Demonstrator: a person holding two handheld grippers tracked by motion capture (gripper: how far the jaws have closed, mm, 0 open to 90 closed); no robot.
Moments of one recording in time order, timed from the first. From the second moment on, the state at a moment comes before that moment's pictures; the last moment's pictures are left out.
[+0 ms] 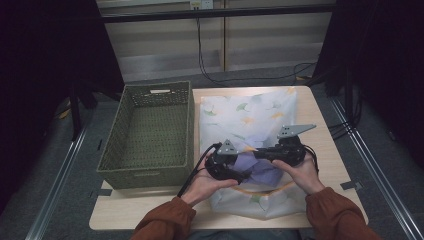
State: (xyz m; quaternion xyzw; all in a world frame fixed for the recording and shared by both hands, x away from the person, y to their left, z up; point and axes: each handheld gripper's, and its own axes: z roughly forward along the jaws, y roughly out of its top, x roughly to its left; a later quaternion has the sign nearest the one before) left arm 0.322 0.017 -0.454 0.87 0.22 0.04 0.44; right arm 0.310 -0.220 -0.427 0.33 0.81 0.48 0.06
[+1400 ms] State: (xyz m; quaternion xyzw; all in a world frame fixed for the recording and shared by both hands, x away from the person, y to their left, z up) left arm 0.305 -0.001 -0.494 0.92 0.17 0.10 0.34; right arm 0.311 -0.223 -0.431 0.33 0.81 0.47 0.06
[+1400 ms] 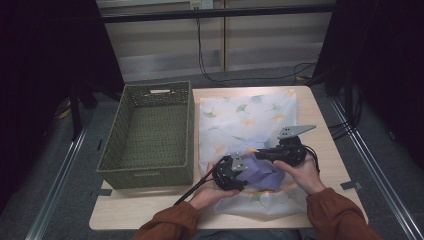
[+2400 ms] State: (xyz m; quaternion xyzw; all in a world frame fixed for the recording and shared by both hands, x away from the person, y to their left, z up) left arm 0.332 -0.019 -0.478 0.89 0.24 0.09 0.38; right arm 0.306 -0.221 -0.414 0.32 0.80 0.49 0.07
